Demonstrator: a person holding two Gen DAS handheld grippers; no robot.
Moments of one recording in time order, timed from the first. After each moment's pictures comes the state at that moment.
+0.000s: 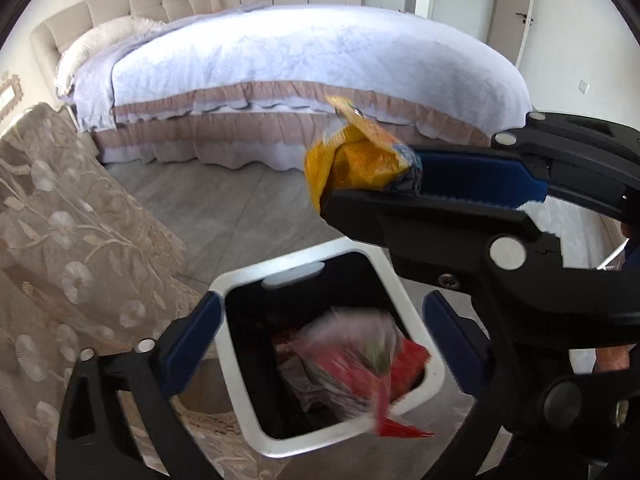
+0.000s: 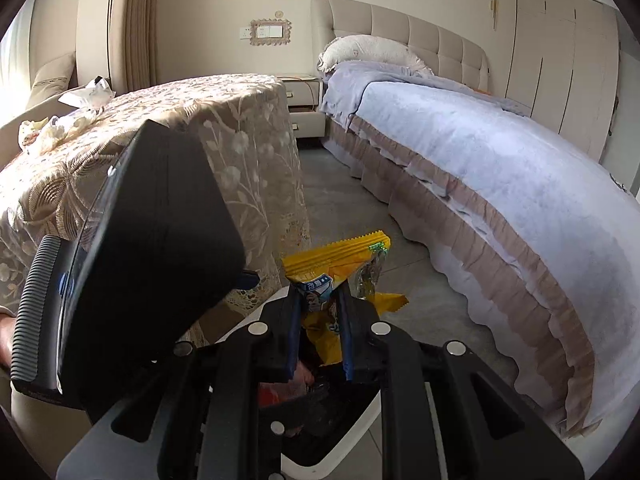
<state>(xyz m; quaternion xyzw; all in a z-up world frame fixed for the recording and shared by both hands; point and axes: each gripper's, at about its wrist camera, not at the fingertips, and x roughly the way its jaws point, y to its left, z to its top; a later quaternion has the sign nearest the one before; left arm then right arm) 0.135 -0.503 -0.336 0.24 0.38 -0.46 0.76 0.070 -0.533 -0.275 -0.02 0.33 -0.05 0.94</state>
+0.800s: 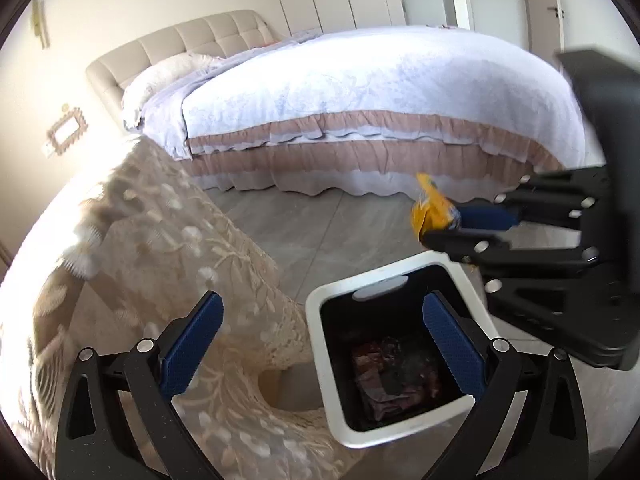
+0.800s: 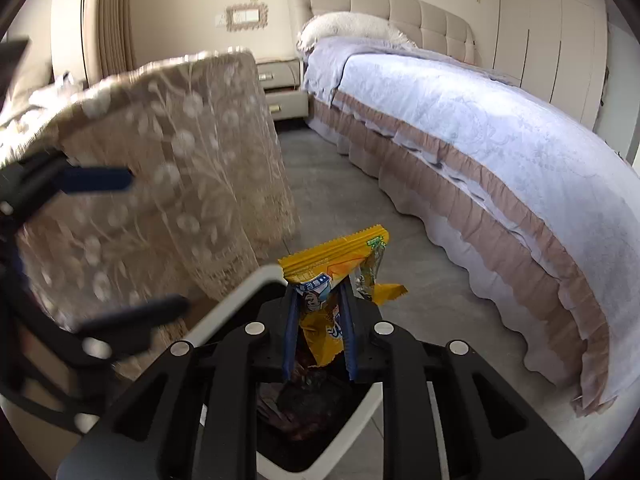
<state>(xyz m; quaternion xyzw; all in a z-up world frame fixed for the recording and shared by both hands) 0.130 -0.459 -0.299 0.27 0.30 -0.37 0.84 0.087 -0.561 -0.317 0.01 0.36 -0.07 0.93</state>
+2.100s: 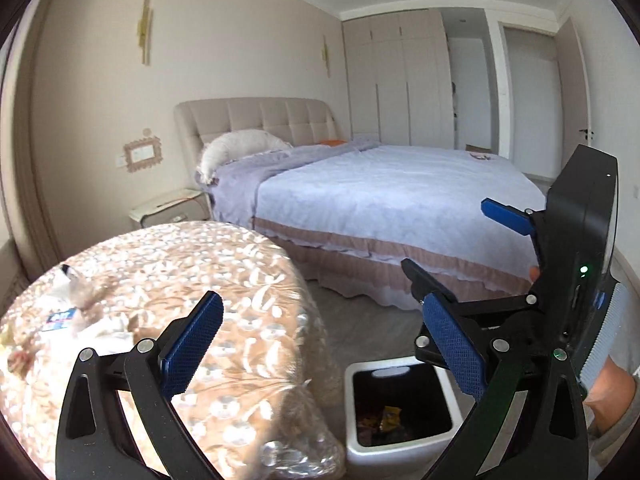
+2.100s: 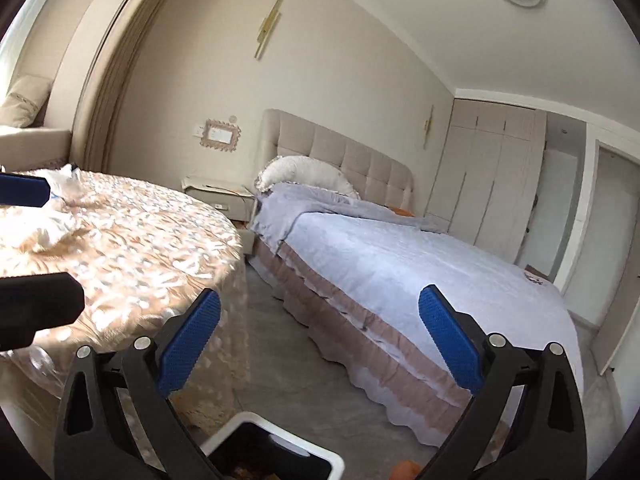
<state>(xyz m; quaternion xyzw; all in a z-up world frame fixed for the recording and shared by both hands) 0.073 -0.326 -0.138 0.11 0.17 -0.32 0.93 0.042 -0.454 -0.161 -0.12 0.12 -0.18 0.97</state>
